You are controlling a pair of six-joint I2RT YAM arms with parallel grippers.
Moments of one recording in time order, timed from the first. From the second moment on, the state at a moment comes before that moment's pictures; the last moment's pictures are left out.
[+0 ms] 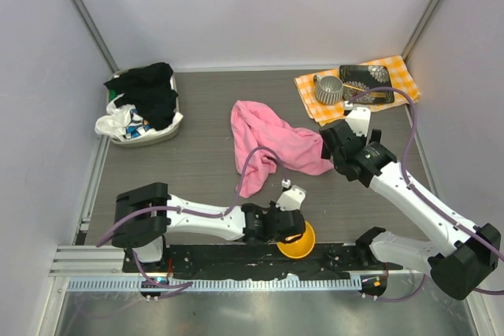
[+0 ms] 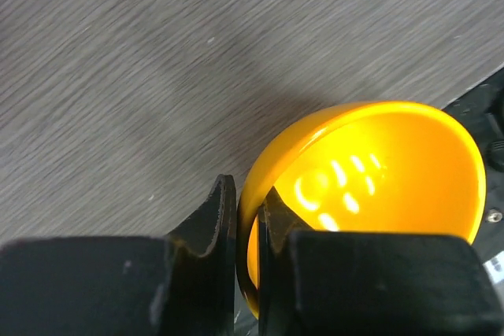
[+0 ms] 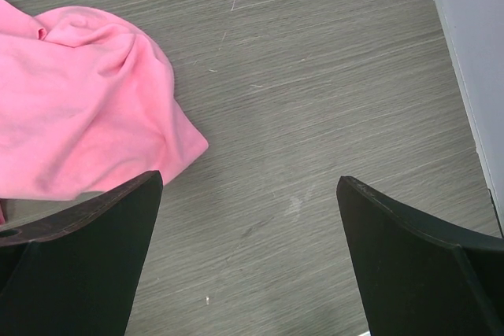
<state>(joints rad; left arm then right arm) -1.47 1.69 1.01 -0.29 -0.43 -0.76 0.59 1.08 0.98 -0.82 0.76 0.55</state>
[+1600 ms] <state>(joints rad) 0.37 1.42 0.92 -0.82 -0.44 -0.76 0.64 1.15 0.92 -0.61 0.53 0.55</state>
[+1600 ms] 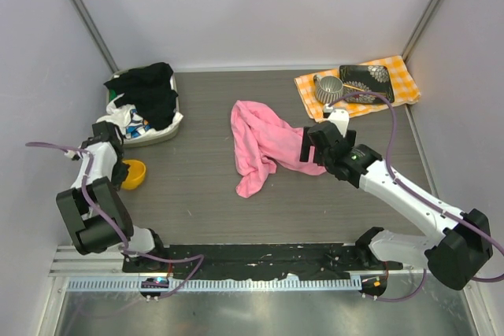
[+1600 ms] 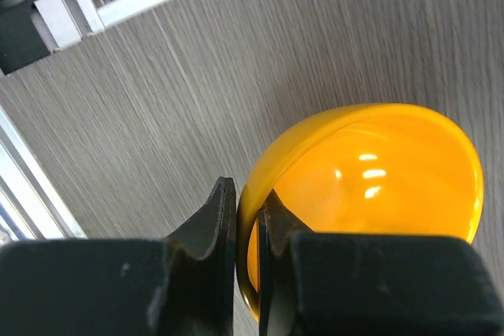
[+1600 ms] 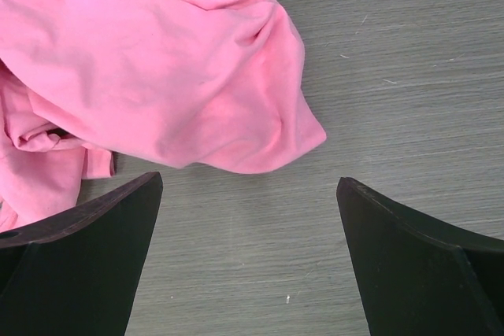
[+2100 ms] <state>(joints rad) 0.49 1.50 0.95 -0.81 -0.44 -0.73 0.64 1.15 0.90 -0.59 0.52 0.55</state>
